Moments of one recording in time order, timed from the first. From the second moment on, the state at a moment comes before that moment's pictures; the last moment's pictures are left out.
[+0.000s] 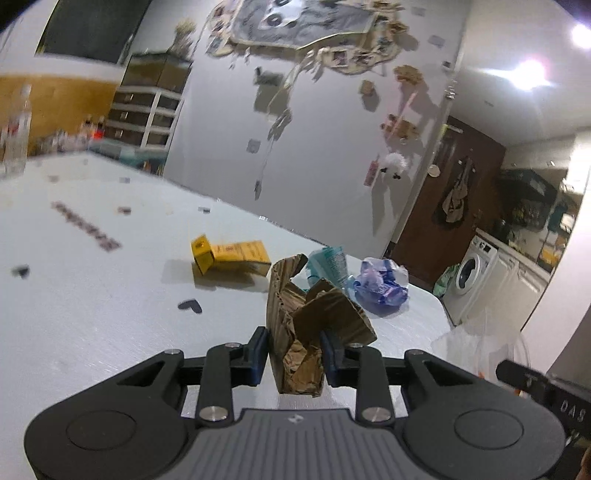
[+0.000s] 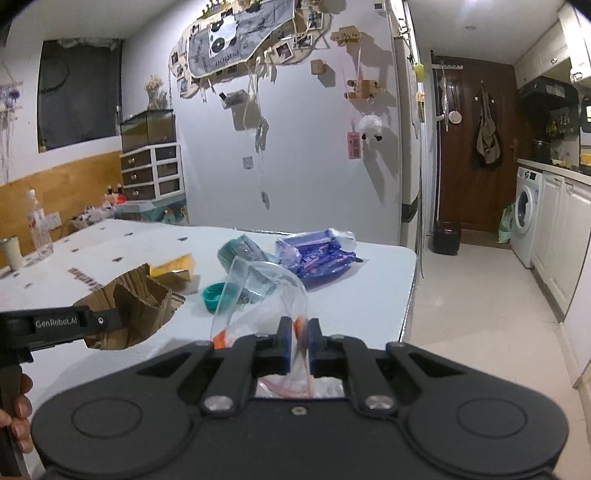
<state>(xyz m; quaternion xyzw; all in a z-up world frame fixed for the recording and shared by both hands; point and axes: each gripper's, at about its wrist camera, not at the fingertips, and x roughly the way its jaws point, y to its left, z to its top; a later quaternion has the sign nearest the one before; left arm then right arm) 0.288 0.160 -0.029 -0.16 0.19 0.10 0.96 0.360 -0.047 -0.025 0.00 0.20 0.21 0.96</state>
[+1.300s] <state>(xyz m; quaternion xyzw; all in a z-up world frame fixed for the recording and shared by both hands) 0.196 -0.001 0.008 -0.05 0.17 -0.01 0.98 0.226 -0.182 0.004 0.07 0.15 0.15 0.98</state>
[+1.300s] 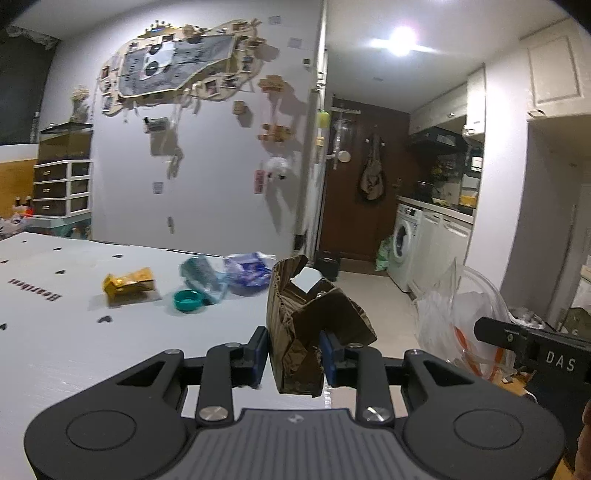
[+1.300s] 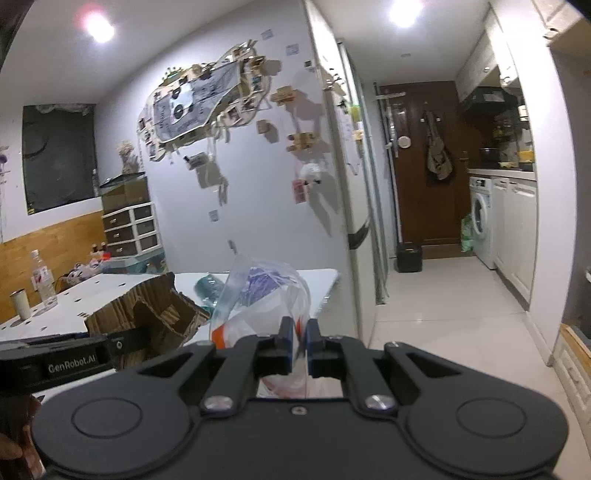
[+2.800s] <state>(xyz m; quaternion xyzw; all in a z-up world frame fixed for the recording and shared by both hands) 0.300 -0.149 -0.178 -0.05 0.38 -0.09 0.92 0.258 -0.341 -0.184 0.16 0.33 0.03 0.93</state>
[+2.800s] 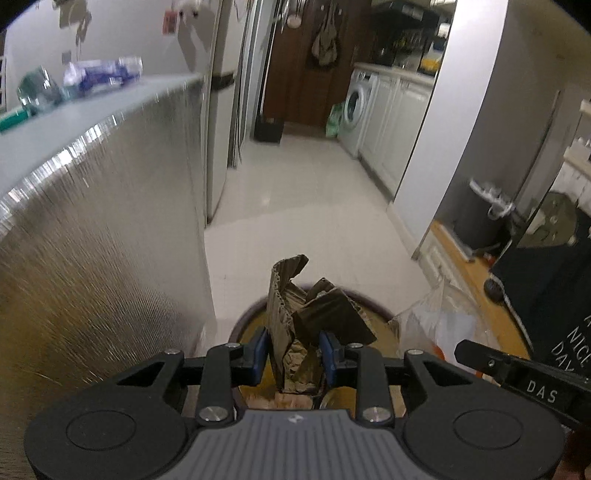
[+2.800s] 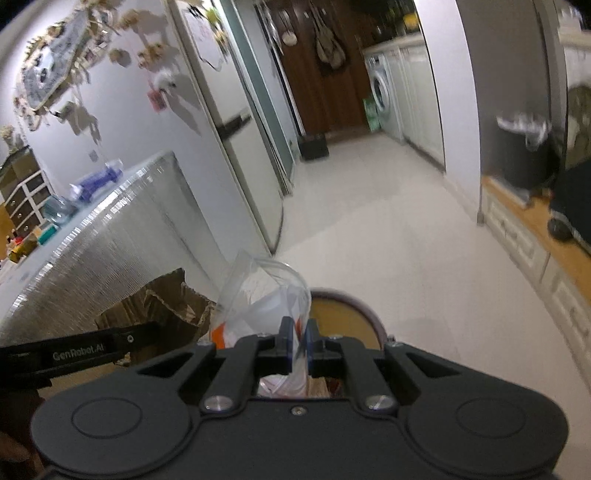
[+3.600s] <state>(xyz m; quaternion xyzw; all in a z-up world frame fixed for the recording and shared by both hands) 0.361 -0.175 -0.298 -0.01 0.50 -0.10 0.86 0.328 -0.328 -0.305 0.15 0.44 0.00 0.88</state>
